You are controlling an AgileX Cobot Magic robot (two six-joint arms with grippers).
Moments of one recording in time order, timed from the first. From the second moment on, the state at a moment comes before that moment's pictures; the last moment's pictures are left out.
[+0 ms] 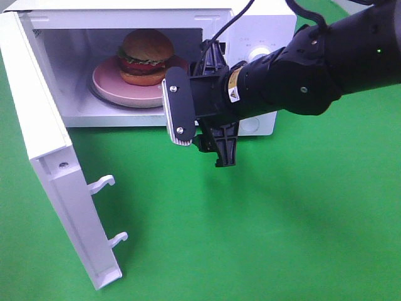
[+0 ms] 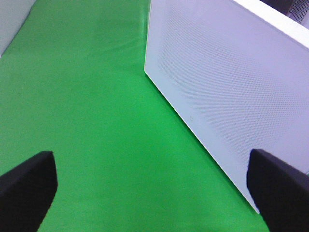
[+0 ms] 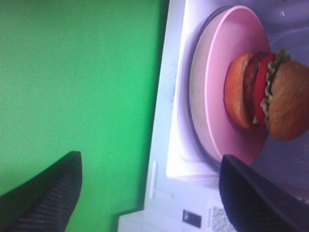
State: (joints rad) left arm 0.06 0.00 -0.52 -0.15 1.07 0.04; right arm 0.67 1.79 -1.02 -0.39 -0.03 -0.86
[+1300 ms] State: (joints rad) left arm 0.06 0.00 -0.52 -0.15 1.07 0.04; right arm 0.67 1.28 -0.79 -0.32 0.64 0.08
